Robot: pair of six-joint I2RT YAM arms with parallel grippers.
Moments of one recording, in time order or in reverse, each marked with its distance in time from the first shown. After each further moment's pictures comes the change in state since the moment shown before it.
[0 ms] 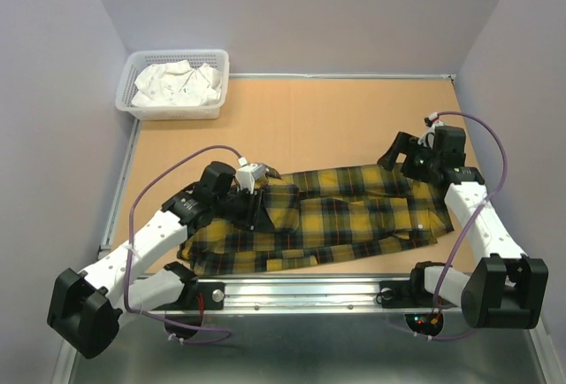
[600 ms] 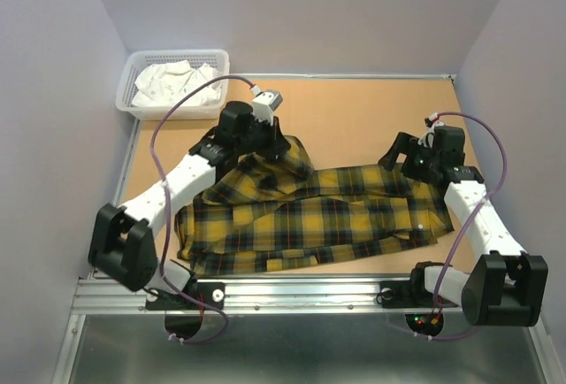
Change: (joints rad) left arm 0.082 0.505 0.484 0.336 -0.224 0.139; right arm 0.000 0.016 0.000 0.002 0.021 0.006
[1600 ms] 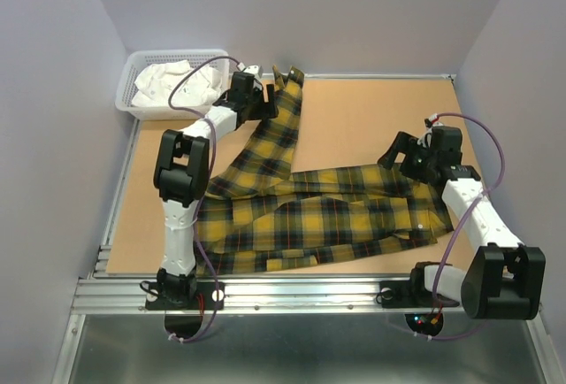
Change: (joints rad) left arm 0.213 0.647 0.502 -0.006 -0.210 -0.049; right arm 0.000 0.045 -0.014 0.046 0.023 0.035
